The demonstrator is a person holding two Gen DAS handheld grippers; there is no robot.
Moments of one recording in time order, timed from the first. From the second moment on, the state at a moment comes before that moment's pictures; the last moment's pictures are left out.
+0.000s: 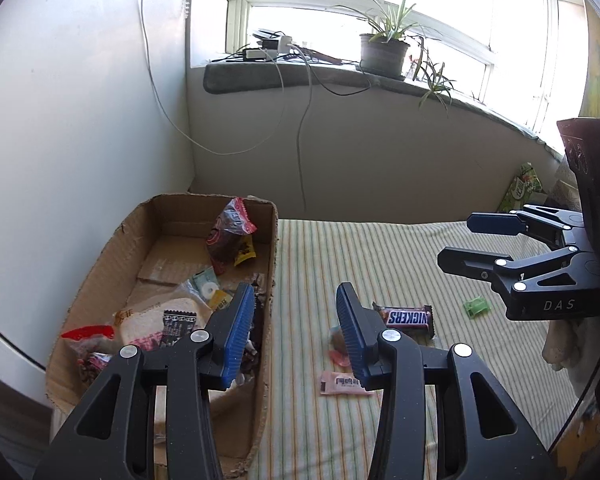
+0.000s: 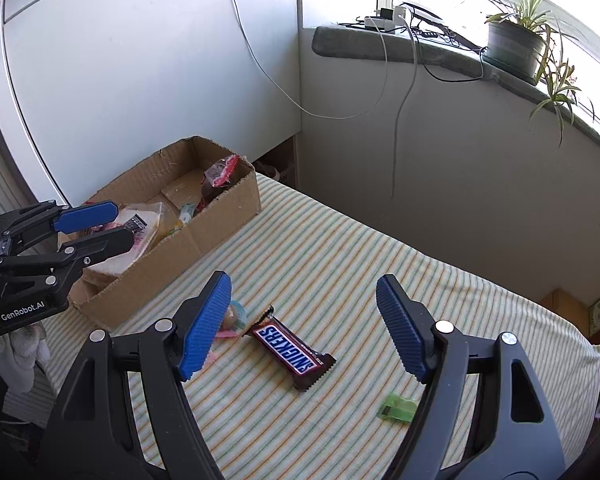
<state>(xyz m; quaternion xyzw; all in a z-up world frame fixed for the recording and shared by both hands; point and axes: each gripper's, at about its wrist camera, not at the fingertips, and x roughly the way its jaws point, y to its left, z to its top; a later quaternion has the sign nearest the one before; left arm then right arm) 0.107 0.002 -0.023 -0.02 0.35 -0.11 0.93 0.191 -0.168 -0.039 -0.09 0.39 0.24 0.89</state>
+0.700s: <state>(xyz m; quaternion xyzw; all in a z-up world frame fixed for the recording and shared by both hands) 0.083 -0.056 -0.091 -0.03 0.44 -0.16 0.88 0.195 -0.175 -0.095 -0.17 0.44 0.28 0.84</state>
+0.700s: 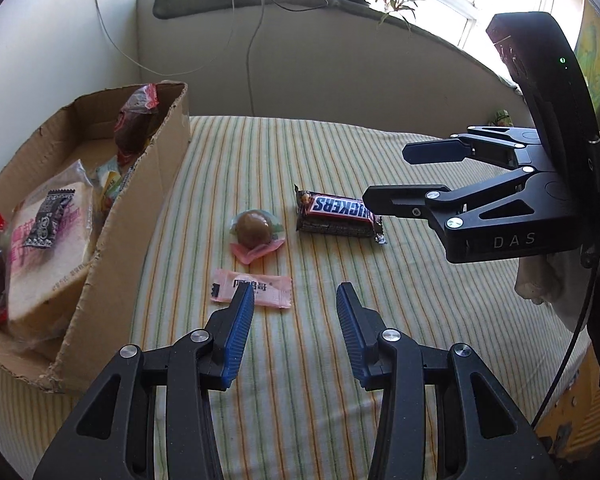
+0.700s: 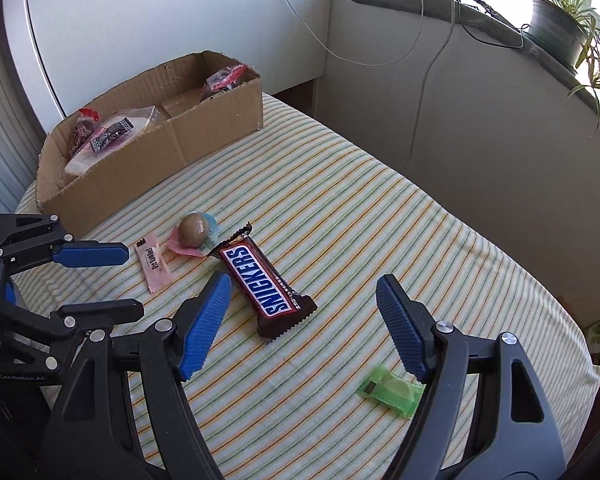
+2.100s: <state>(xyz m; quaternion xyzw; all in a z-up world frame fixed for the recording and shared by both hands) 0.101 -0.074 -0.110 0.04 0.45 -0.14 0.88 0.214 -0.150 -0.132 -0.19 0.47 0.31 0.80</state>
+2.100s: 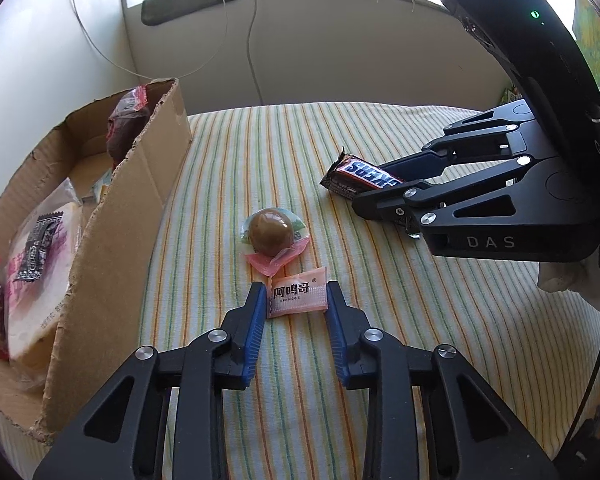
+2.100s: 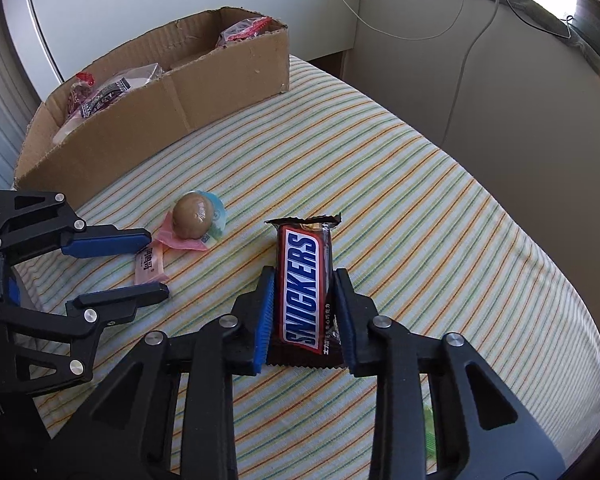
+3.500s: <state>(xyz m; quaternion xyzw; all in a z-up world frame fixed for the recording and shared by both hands) 0.106 0.035 -0.030 -0.04 0.35 -0.09 0.93 0.200 -0.106 -0.059 -0.16 0.40 0.29 0.85</state>
